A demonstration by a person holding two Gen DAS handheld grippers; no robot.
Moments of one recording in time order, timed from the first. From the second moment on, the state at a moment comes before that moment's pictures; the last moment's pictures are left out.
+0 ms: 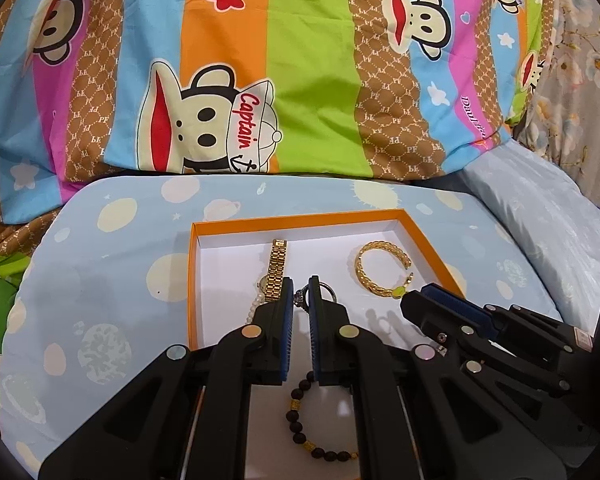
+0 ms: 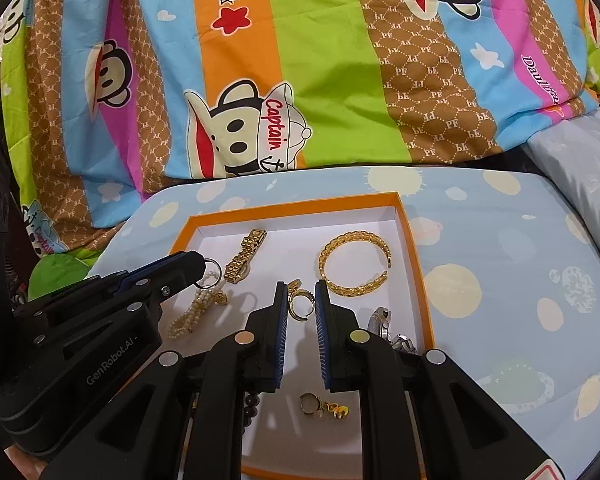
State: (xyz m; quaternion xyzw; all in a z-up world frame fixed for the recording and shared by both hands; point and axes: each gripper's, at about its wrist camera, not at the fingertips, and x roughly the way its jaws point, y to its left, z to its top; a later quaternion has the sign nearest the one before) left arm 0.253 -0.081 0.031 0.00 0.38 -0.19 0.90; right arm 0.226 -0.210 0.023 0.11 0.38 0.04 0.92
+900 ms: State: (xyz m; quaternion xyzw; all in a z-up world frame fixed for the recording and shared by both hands) left arm 0.245 -0.041 0.048 -0.05 0.37 -0.18 0.91; right arm 0.204 -0.219 0.039 0.12 0.36 0.03 0.93
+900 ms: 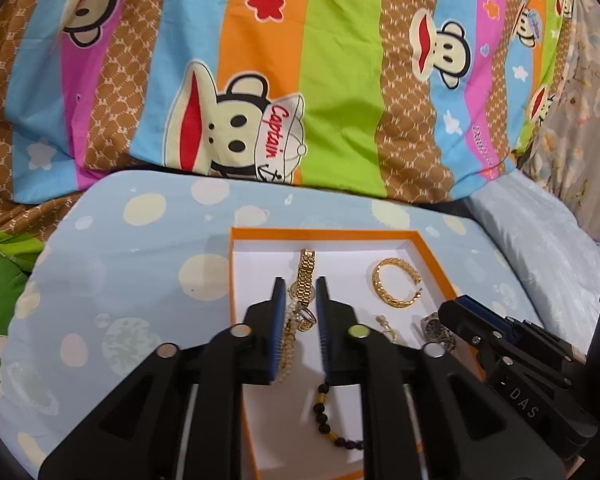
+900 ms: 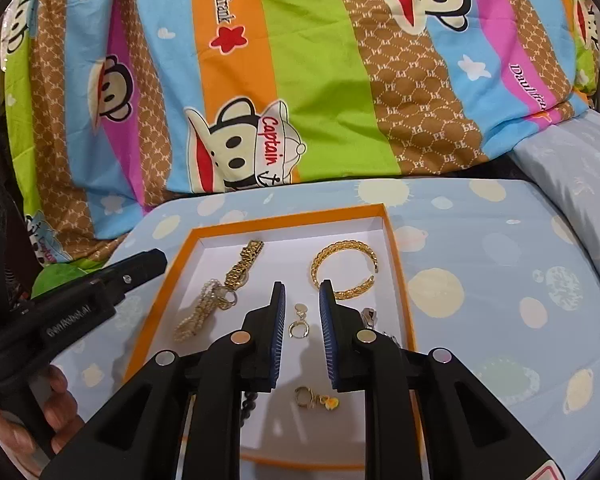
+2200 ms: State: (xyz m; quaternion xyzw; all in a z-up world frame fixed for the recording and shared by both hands) left arm 0.057 -0.019 -0.011 -0.04 0.44 -0.20 0.87; right arm 0.009 -0.172 -0.004 0.12 0.41 0.02 0.90
